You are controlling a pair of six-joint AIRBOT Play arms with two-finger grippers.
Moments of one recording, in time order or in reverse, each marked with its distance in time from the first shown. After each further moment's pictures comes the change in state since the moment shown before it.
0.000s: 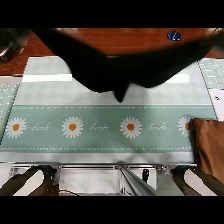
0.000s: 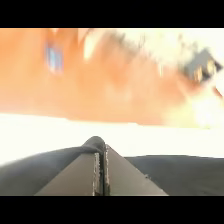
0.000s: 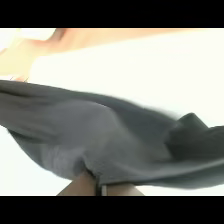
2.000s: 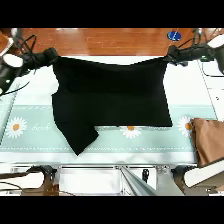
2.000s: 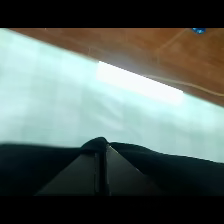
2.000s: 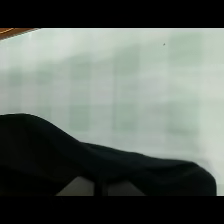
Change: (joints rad) left arm -0.187 -0.481 -0.110 0.486 0.452 -0.240; right arm 0.198 -0.762 0.108 -0.223 -0.323 0.077
